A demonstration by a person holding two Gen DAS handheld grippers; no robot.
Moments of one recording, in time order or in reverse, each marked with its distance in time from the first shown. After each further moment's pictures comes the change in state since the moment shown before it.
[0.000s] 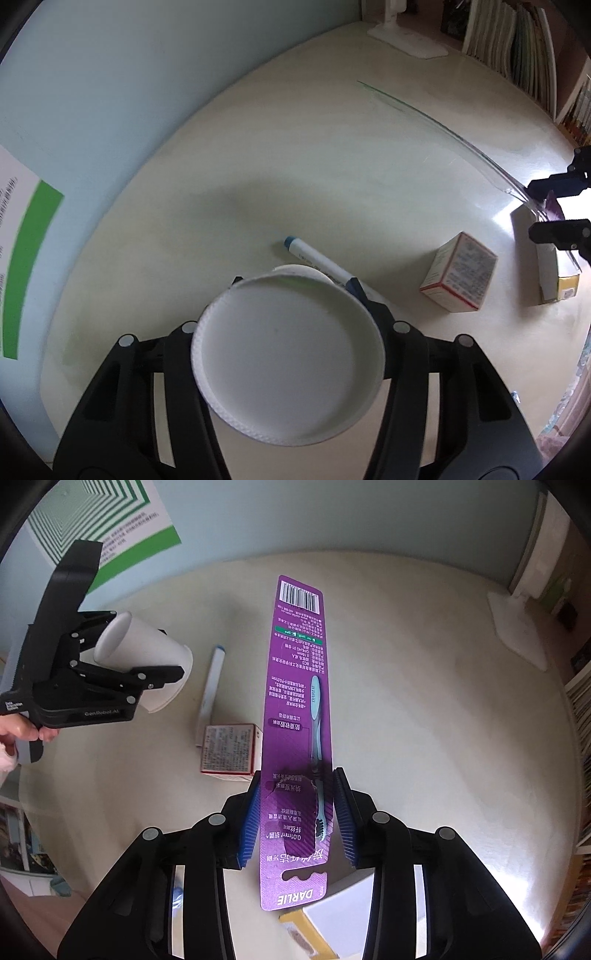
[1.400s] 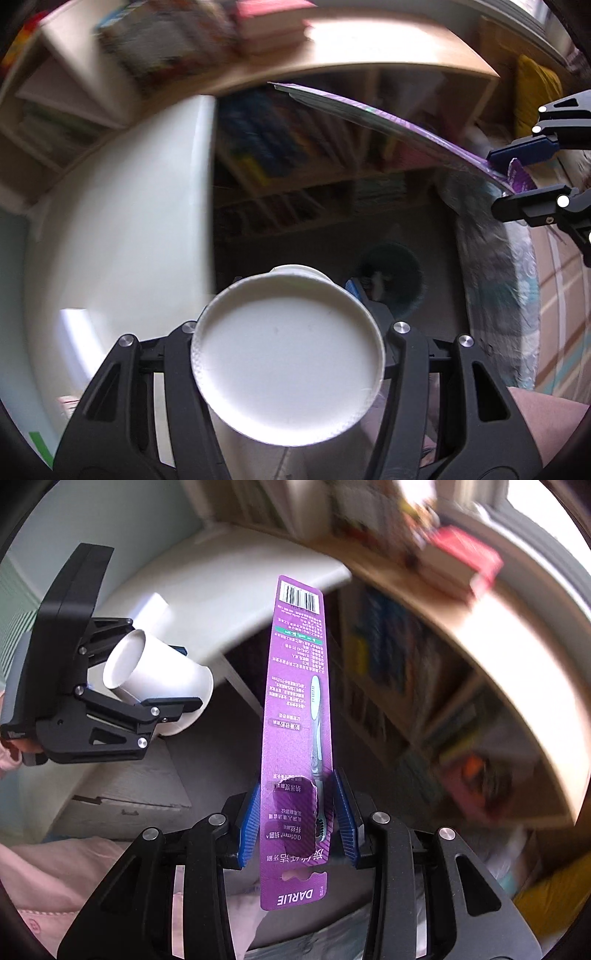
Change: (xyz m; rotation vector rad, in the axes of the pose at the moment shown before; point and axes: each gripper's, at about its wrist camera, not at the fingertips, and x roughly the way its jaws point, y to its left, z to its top) left arm -0.110 -0.506 -0.102 0.827 -0.048 -0.326; right arm -0.214 -0.074 -0.509 0.721 -0.050 -0.229
